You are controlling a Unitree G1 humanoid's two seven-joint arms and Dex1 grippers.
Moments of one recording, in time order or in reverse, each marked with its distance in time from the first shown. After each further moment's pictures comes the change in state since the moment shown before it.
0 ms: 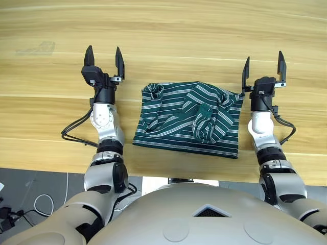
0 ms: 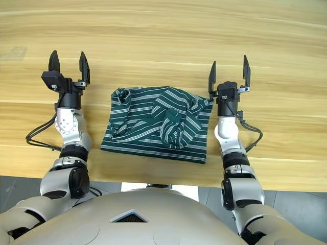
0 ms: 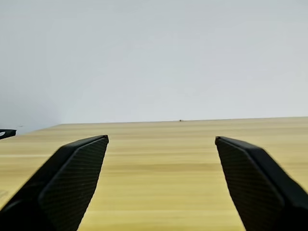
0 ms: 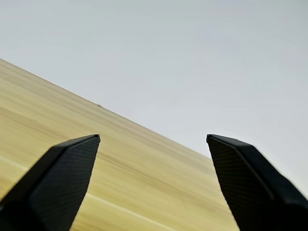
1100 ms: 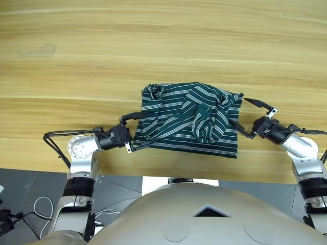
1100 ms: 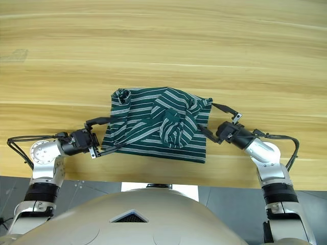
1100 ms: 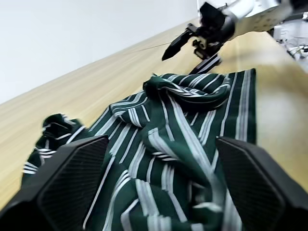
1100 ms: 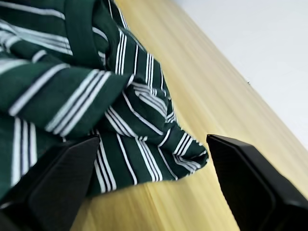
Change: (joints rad) left arm 0.470 0.326 -0.294 -0.566 -0.124 0.246 -0.865; right arm 0.280 -0.364 0.115 -0.341 0.275 0.198 0.844
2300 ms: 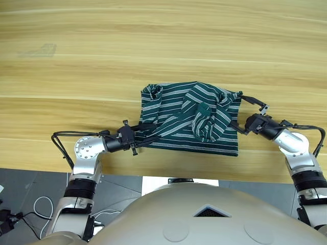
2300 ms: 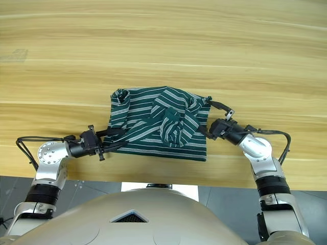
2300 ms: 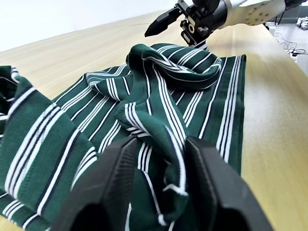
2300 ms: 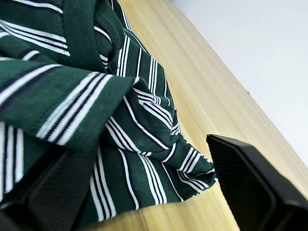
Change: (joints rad) left arm 0.000 0.004 -0.064 0.025 0.048 0.125 0.063; right arm -0.062 0.038 0.036 0.051 -0.063 -0.050 -0.037
